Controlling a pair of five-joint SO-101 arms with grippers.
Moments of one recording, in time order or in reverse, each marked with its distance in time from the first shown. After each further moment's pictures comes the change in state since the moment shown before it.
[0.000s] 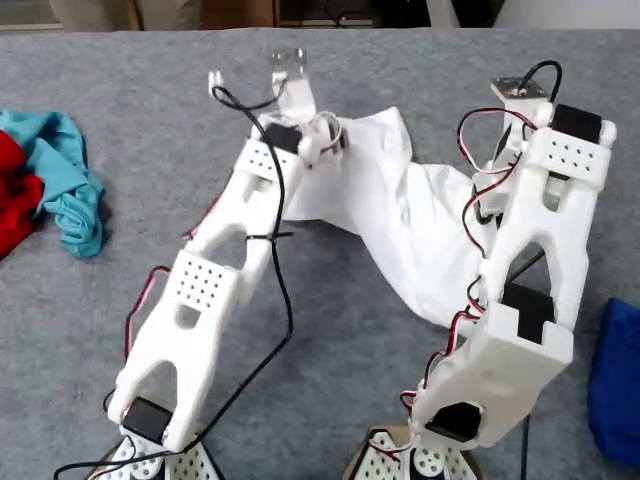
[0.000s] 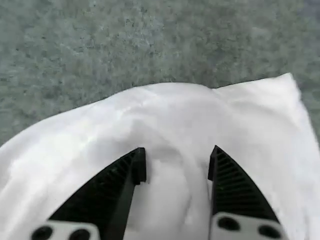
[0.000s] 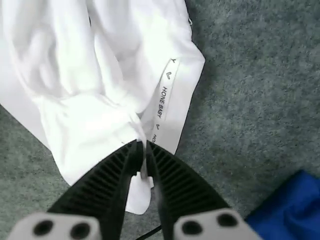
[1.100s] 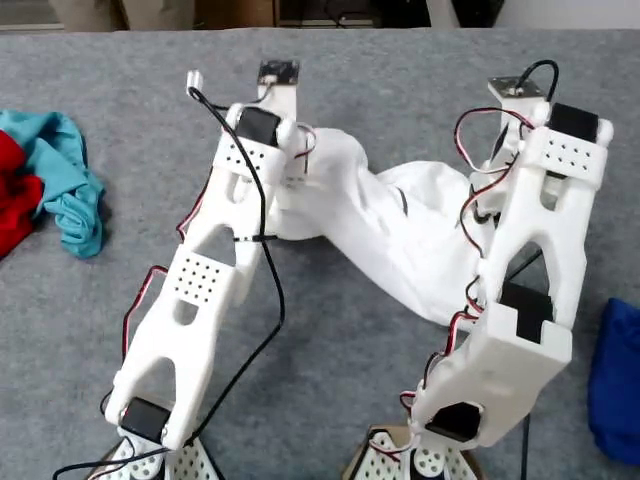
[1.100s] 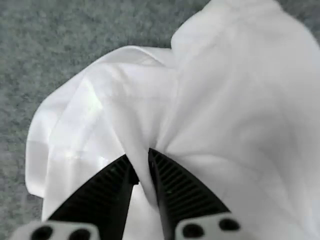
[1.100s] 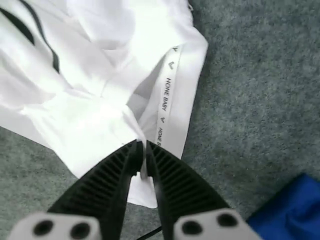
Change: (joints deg) left arm -2.8 0.4 -24.6 41.2 -11.8; right arm -1.2 0.1 0.4 0.0 0.0
